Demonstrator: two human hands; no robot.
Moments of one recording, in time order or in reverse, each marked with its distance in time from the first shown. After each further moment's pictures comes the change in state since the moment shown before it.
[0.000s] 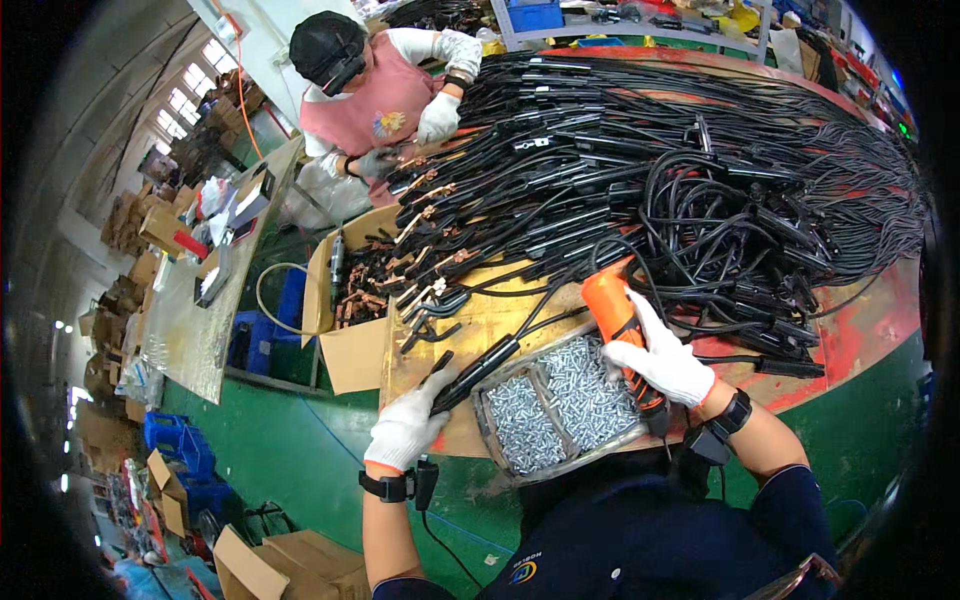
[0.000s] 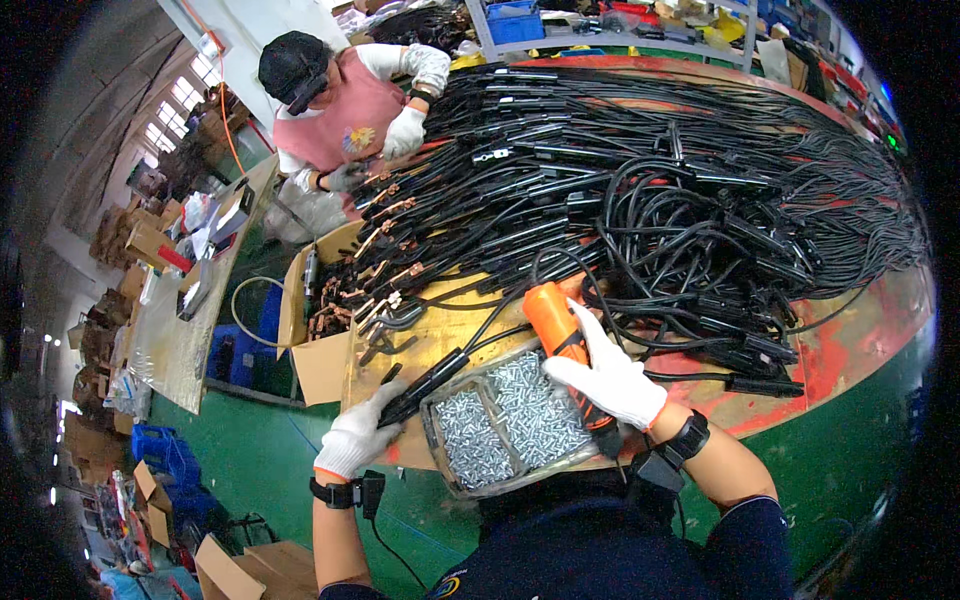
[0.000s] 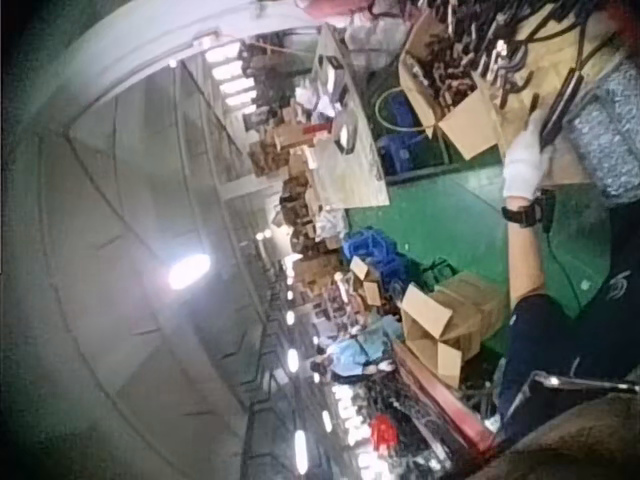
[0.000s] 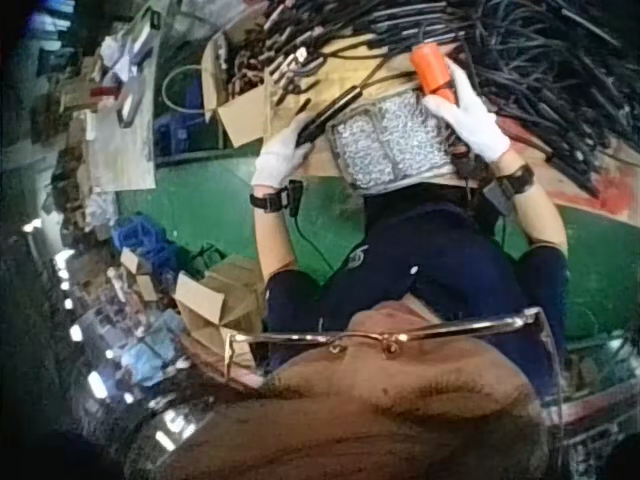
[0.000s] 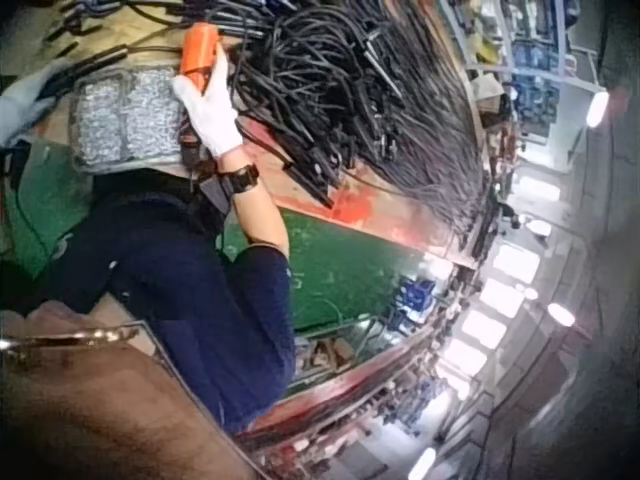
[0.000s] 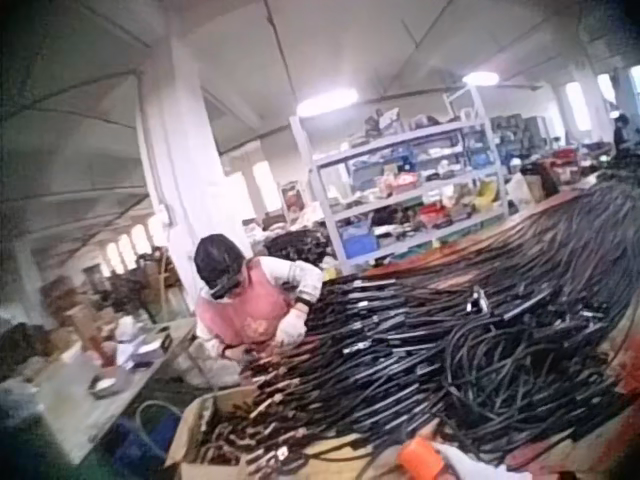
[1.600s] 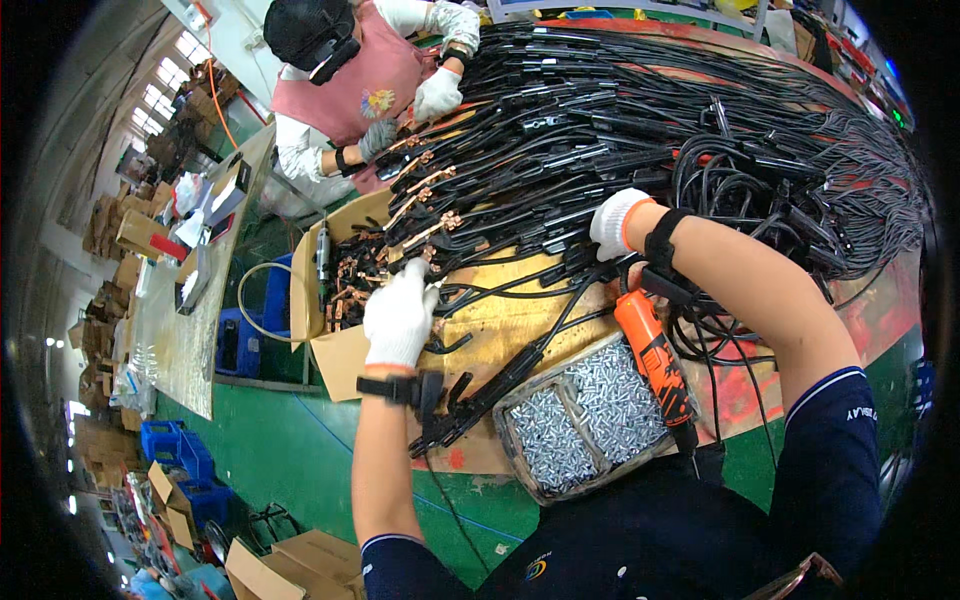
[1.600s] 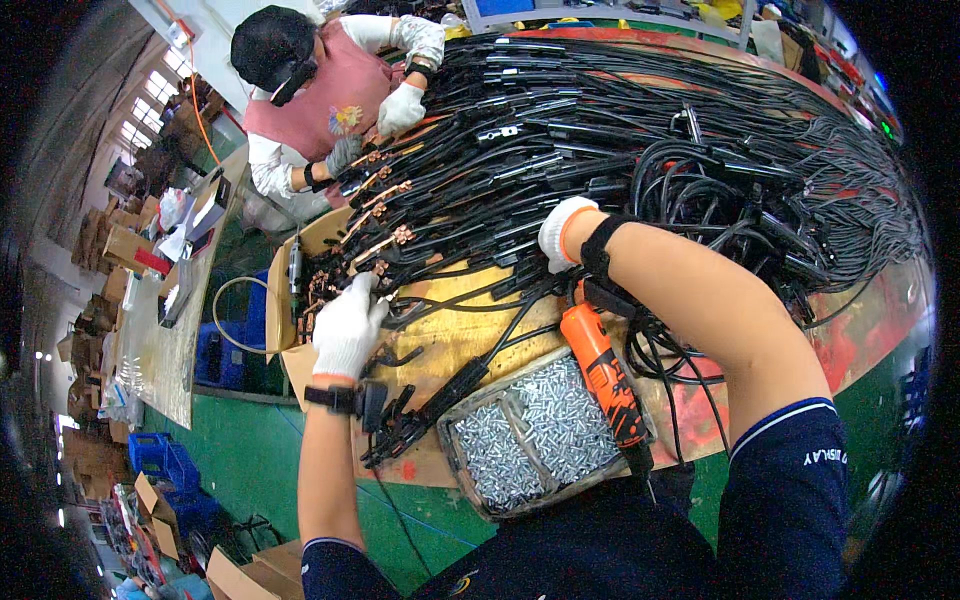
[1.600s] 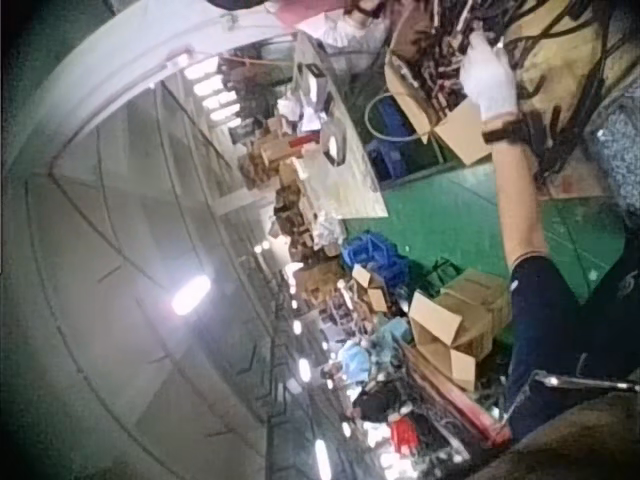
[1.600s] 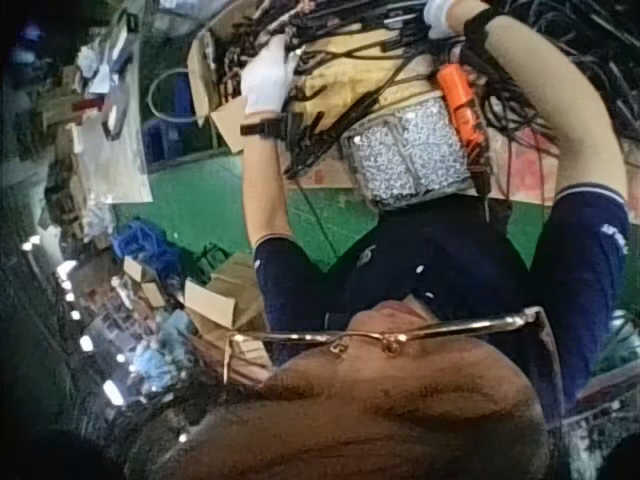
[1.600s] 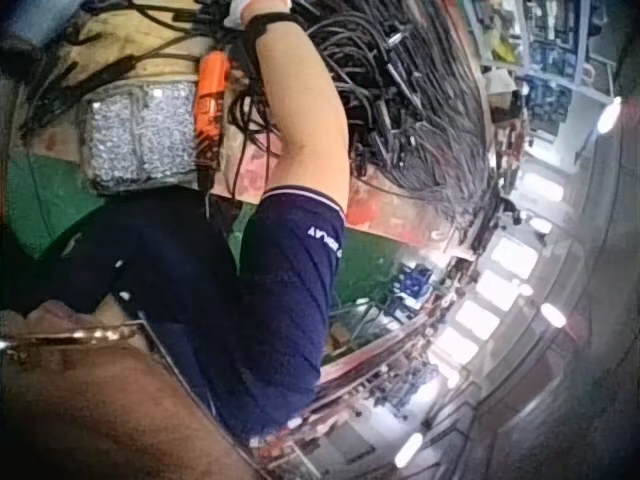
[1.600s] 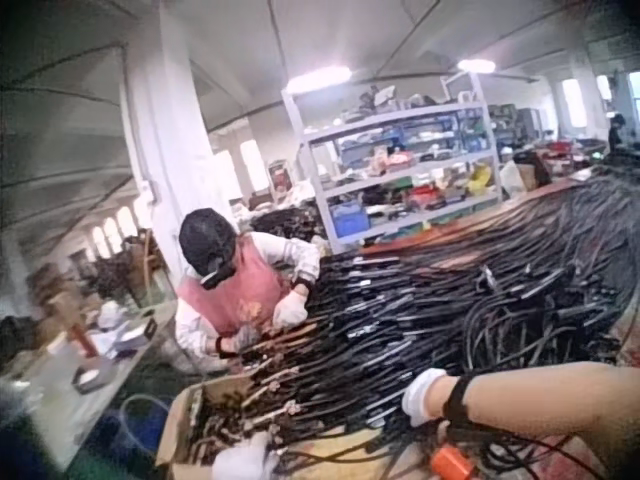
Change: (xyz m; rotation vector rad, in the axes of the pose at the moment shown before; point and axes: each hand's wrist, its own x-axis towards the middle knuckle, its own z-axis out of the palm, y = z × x) left_hand 0.160 -0.024 -0.046 0.321 0.443 0.083; right_hand 0.243 -0.020 -0.022 -1.704 -0.441 0.002
